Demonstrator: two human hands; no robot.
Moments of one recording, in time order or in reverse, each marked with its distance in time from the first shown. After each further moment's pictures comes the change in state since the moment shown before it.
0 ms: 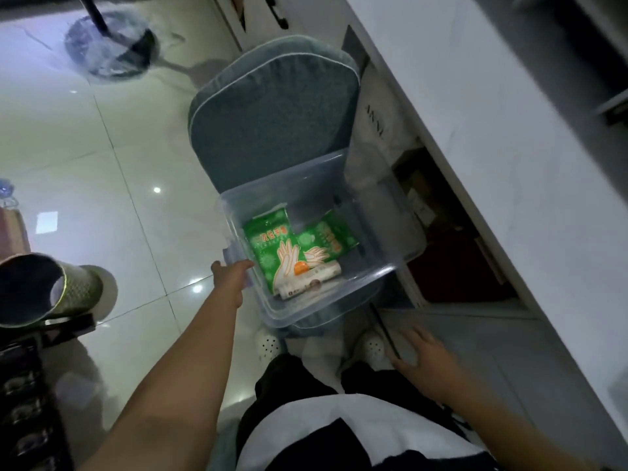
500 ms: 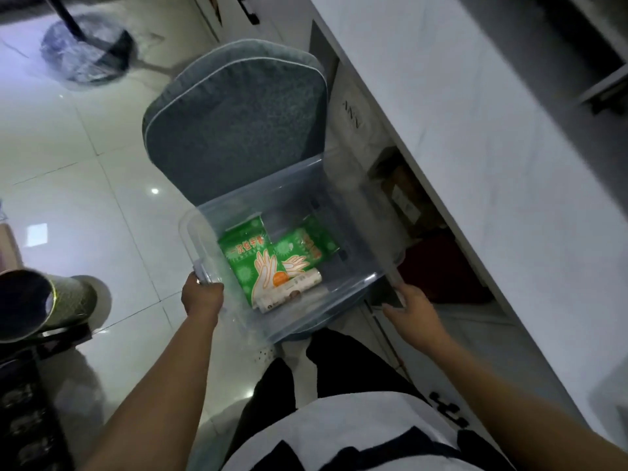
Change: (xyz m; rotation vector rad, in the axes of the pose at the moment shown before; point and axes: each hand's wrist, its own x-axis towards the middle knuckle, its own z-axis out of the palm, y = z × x) left_hand -0.022 -0.006 0.012 0.338 0.291 0.239; right_hand 0.061 -0.003 -0.070 0.372 0.212 -0.017
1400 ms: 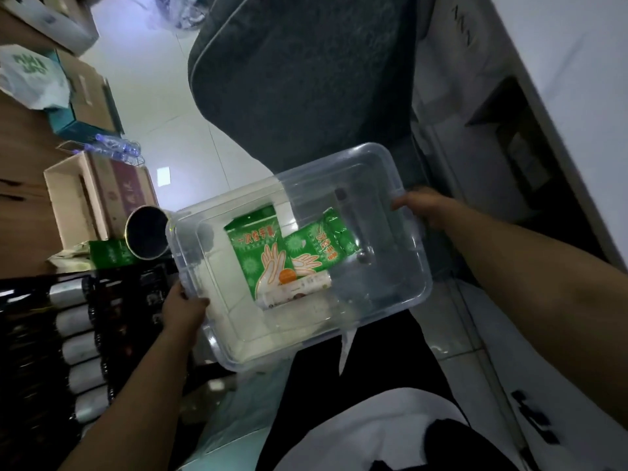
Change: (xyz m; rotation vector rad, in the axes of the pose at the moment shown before) left_hand -0.051 -0.028 -0.108 0.105 0.224 -0.152; right_hand 0.228 -0.084 0.051 0.442 -0.505 0.163
